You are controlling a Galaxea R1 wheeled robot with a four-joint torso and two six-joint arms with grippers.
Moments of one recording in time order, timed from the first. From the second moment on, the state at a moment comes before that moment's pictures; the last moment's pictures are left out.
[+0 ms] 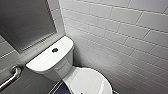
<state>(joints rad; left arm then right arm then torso) 0.84 2.74 -1.73 0.12 -0.11 -0.84 -1.59 2.74 -2.24 -0.21 0.30 0.40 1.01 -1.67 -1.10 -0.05</state>
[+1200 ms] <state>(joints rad) 0.86 2.67 -1.63 0.12 -0.14 -0.85 -1.60 2.75 -2.24 -0.21 0.29 0.40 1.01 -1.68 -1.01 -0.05</state>
